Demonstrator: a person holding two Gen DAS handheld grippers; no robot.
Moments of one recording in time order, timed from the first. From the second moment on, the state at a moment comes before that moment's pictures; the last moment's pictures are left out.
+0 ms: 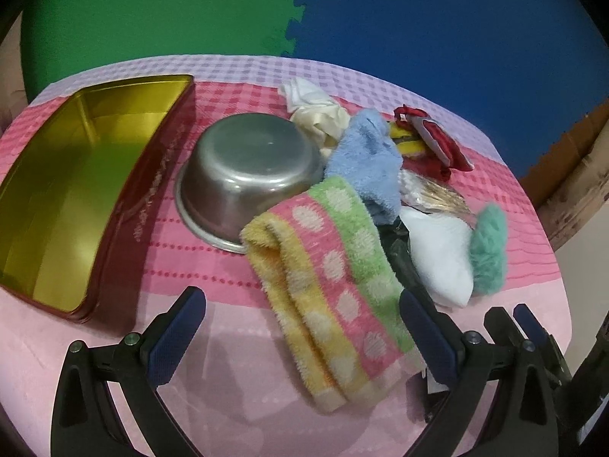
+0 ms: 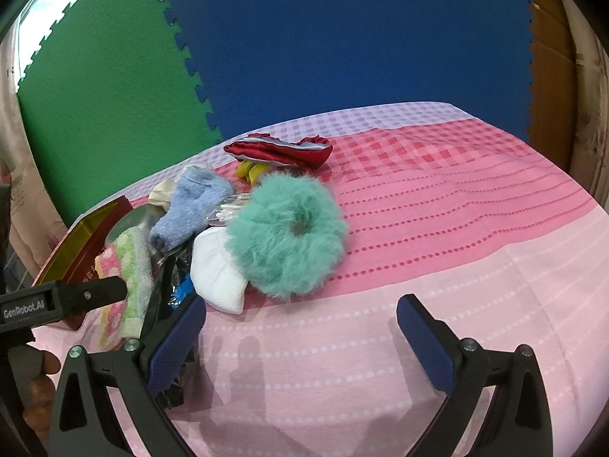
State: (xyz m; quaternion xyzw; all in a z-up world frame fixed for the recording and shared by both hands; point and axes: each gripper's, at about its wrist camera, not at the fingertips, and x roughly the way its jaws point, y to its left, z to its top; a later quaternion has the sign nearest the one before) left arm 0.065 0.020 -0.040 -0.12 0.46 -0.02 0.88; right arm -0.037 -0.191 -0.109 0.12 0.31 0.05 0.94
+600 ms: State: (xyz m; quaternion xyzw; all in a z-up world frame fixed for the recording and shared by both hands) left arm 0.037 0.006 -0.008 -0.09 0.42 -0.05 0.90; right arm -0.034 -0.197 -0.111 0.14 0.31 0.06 0.94
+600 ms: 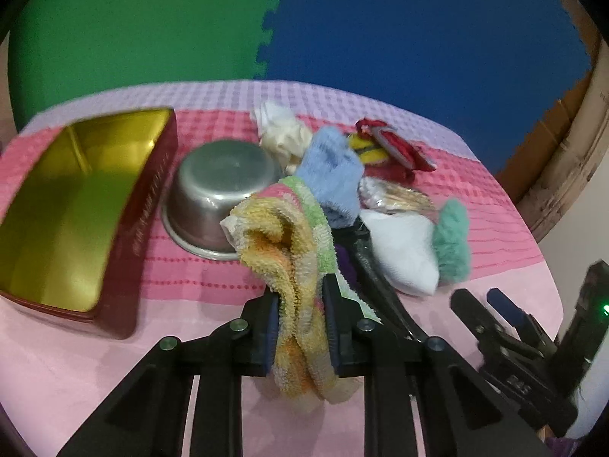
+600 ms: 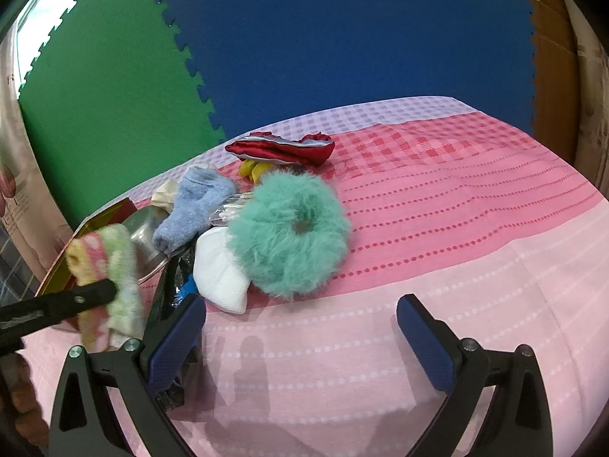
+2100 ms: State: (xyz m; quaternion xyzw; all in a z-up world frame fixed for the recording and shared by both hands) left arm 0.134 0.186 -0.019 0.05 0.47 0.12 0.87; right arm -0.026 -0.206 -0.114 0.15 0.34 0.06 0.93
